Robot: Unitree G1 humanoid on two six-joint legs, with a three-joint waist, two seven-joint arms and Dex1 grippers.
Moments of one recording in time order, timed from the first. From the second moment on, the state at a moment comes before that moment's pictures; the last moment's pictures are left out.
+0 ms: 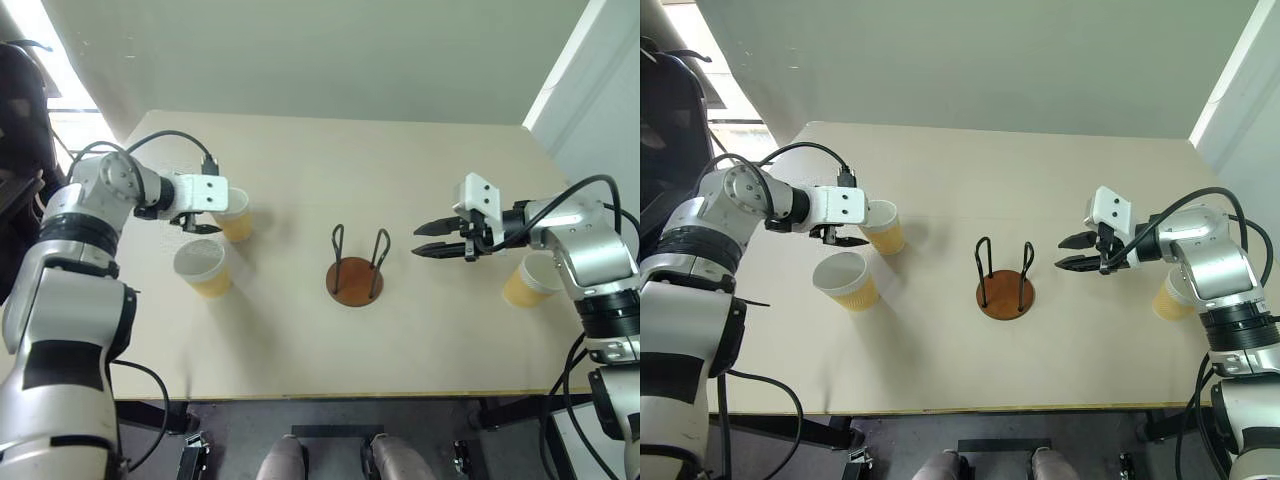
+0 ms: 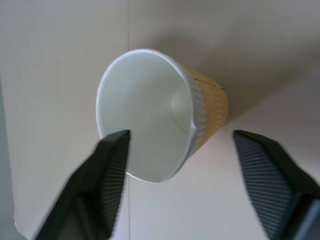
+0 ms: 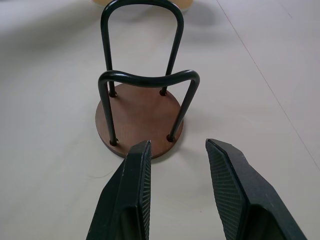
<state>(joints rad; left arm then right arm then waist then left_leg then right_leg) -1.32 0.81 -0.37 1.30 0.49 -0.55 -1.03 -0.80 -0.78 0.16 0.14 0.19 0.41 1.31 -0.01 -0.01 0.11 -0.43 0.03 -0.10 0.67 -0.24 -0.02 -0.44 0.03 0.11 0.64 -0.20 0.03</state>
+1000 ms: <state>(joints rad) -1.43 0.80 -0.29 1.34 0.43 -0.56 -1.17 -0.79 -0.80 0.16 0.12 0.20 0.43 1.30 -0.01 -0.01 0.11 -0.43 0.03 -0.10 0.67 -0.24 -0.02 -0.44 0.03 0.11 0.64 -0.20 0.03</state>
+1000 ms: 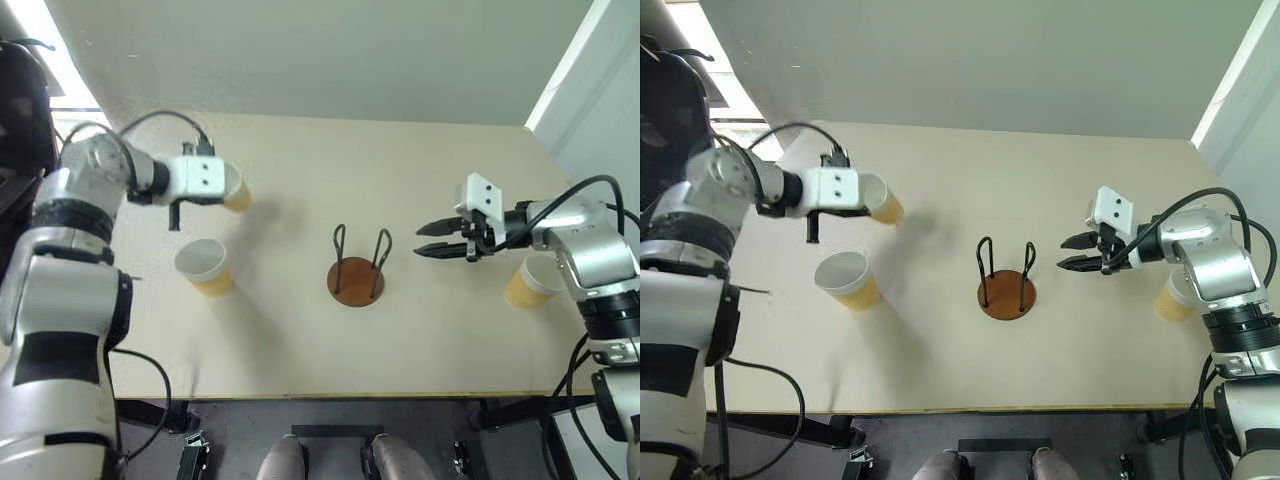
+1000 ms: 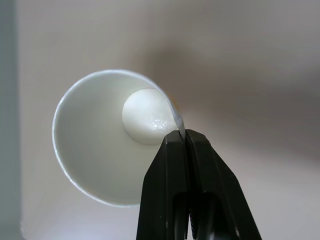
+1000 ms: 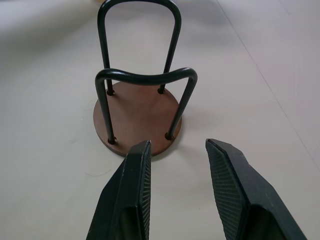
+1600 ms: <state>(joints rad) -1.47 0.71 -0.20 1.33 0.27 -0.51 -1.50 -0.83 -0.85 0.10 0.08 0.31 0.53 1.34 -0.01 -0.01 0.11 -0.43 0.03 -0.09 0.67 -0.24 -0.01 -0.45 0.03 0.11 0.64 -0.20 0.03</state>
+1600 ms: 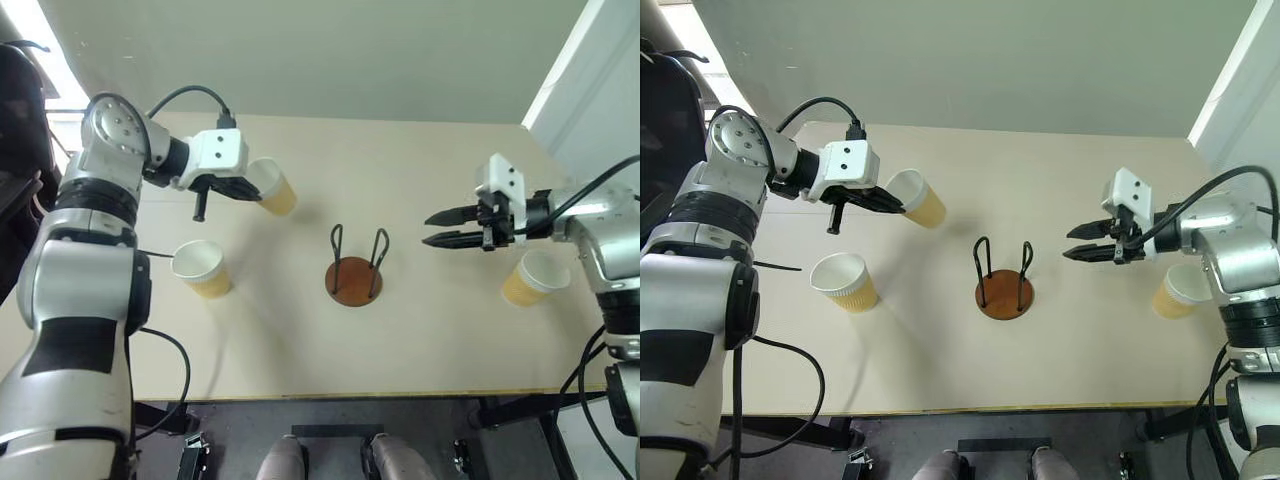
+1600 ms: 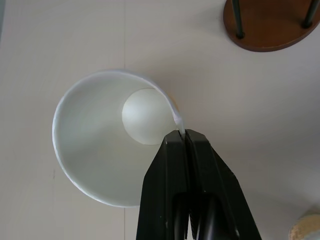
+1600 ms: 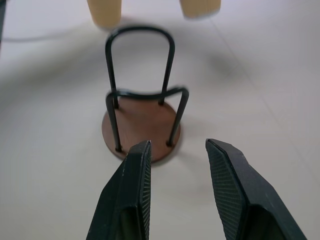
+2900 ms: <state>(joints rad) -1.61 0.52 -0.41 1.29 0.00 -0.36 -1.57 -0.86 -0.92 0.08 -0.01 0.43 0.60 1.35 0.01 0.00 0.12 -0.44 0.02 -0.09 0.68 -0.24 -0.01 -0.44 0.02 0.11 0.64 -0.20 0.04</state>
